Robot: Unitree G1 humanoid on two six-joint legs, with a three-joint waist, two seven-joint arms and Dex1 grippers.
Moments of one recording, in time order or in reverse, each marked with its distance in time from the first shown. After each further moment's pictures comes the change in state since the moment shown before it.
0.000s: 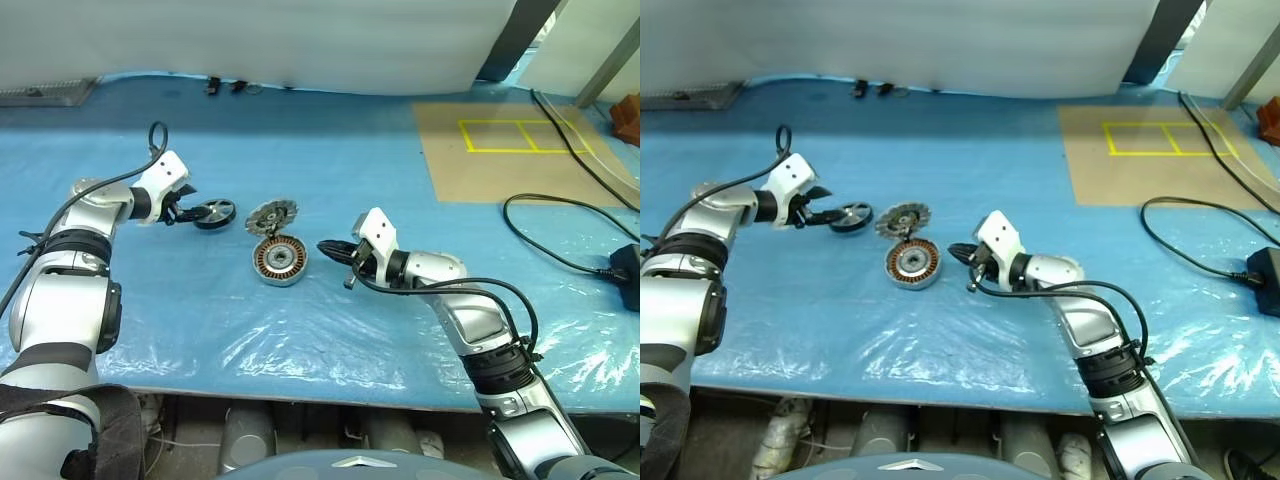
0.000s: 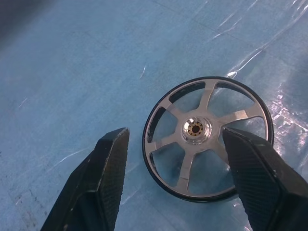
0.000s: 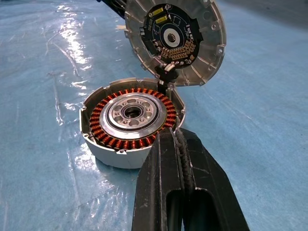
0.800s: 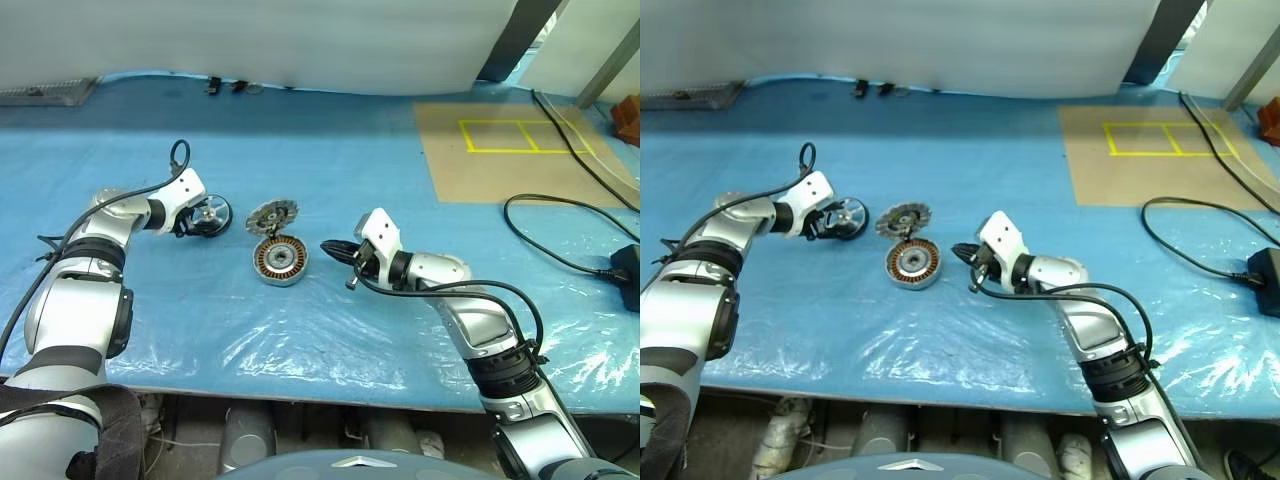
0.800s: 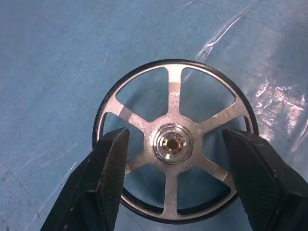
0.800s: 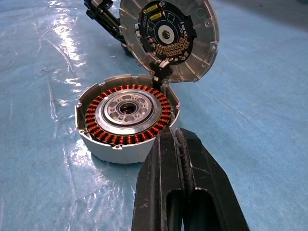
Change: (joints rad) left arm 0.030 -0.033 -0.017 0.010 0.085 -0.045 0.015; right arm 0.013 -0.009 0.001 -0.035 0.001 0.028 -0.020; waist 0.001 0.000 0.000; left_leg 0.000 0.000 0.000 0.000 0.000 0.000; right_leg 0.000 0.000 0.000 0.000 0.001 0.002
